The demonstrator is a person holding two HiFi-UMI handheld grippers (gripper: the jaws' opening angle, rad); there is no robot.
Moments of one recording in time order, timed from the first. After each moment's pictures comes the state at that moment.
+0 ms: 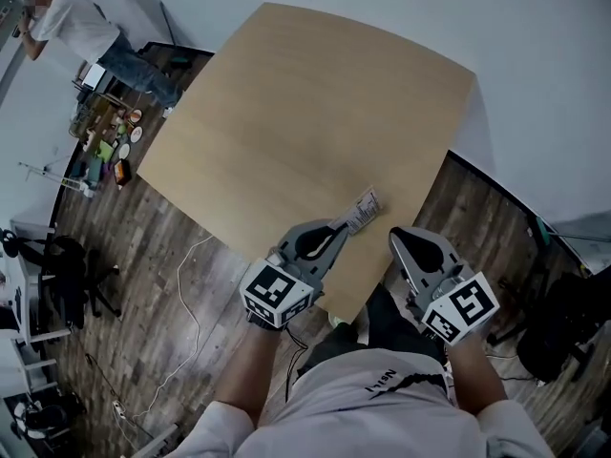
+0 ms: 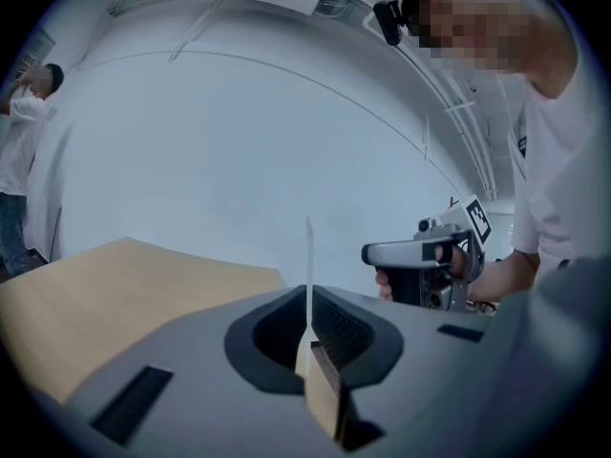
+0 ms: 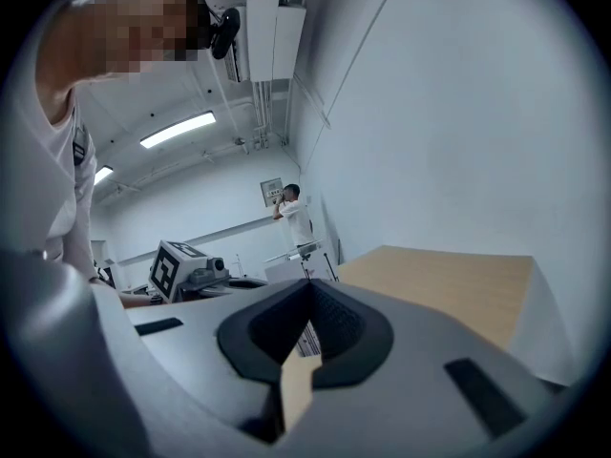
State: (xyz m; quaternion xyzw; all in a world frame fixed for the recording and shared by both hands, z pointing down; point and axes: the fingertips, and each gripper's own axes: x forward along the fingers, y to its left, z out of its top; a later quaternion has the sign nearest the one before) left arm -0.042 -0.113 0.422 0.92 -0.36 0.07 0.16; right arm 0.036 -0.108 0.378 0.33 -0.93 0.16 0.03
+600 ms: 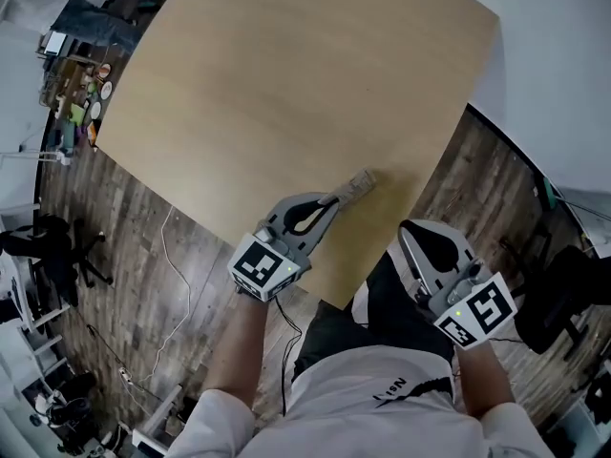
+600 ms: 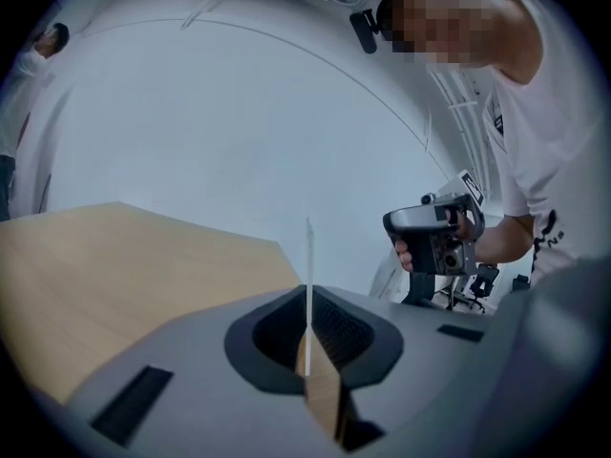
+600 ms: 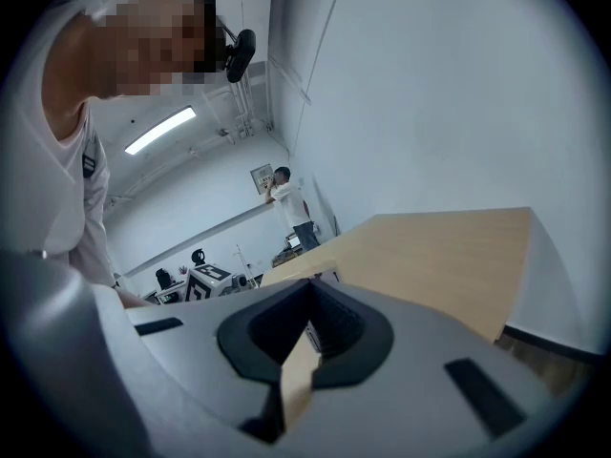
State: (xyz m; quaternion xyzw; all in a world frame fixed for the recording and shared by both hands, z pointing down) left arm -0.047 -0.142 0.554 0.92 -0.33 0.08 0.19; right arm 0.049 -0.128 0.467 0.32 -0.92 0.23 0.06
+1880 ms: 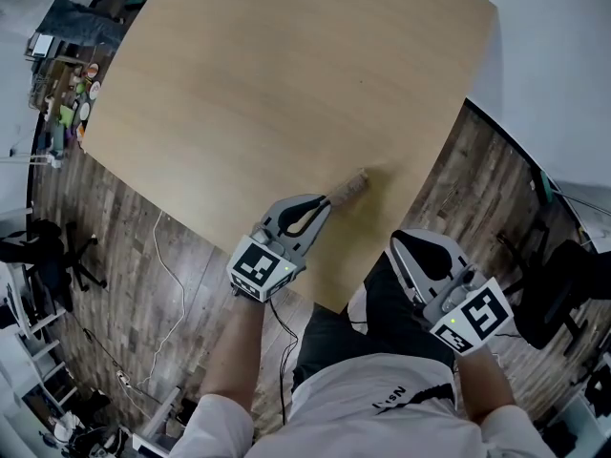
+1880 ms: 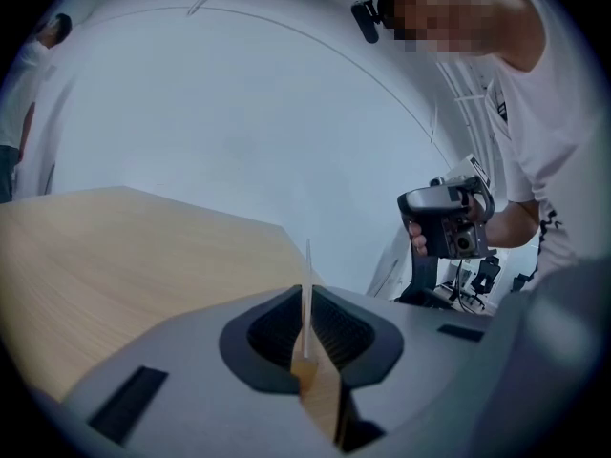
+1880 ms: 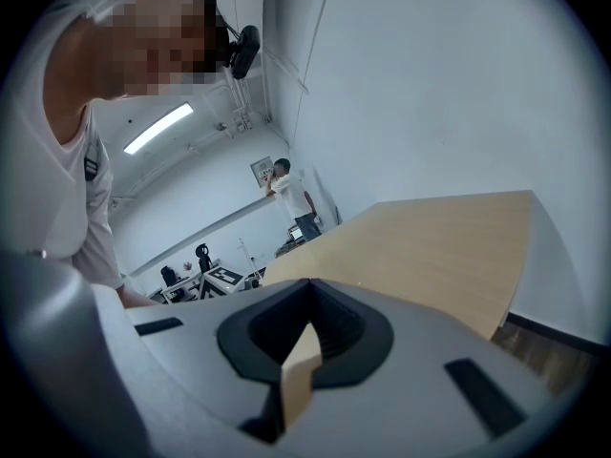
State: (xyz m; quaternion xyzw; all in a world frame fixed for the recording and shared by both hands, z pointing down) left arm -0.050 -0.133 0.605 0.92 -0.33 0.11 0.21; right arm 0.047 -0.113 0.495 0.31 -0.91 0.25 0.08
